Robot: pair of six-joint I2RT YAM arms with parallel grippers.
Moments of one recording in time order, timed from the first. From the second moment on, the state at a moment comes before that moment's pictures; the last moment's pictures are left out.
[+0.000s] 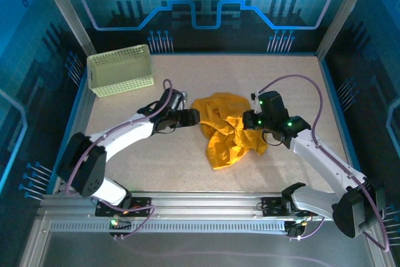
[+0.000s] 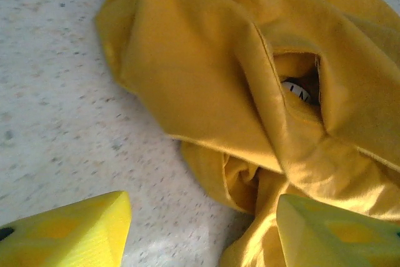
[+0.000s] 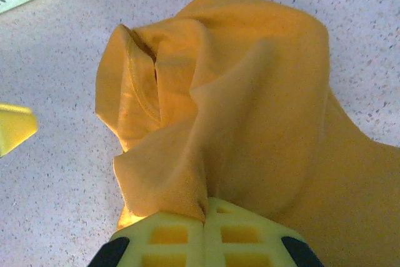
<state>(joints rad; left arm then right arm) -0.52 1.55 0.99 -0.32 0.15 -0.65 0.43 1.12 0.86 -0.53 -0.08 0.42</state>
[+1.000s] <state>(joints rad) -0.44 1.63 1.34 -0.43 0.04 -0.63 0.40 1.10 1.03 -0.67 -0.04 0.36</state>
